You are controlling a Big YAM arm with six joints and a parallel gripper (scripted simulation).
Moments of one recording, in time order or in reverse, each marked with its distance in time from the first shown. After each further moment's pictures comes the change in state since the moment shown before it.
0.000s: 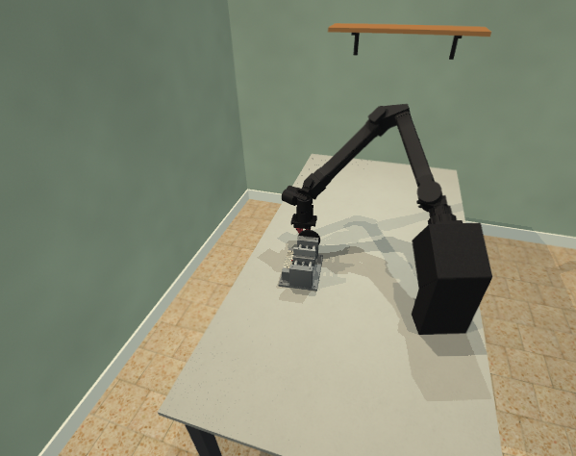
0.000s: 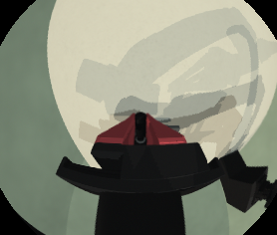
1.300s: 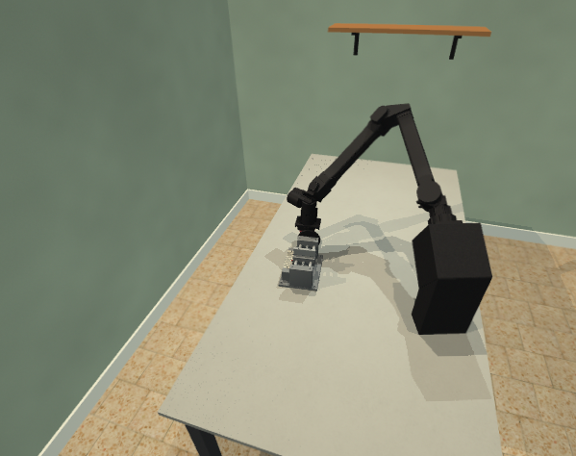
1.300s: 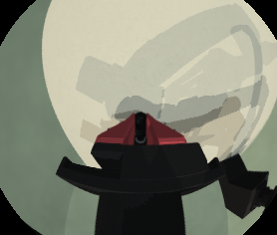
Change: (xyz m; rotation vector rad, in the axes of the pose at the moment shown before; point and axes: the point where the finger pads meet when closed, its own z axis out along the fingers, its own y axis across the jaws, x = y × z) arm 0.000 -0.015 0.011 -0.026 -0.001 0.003
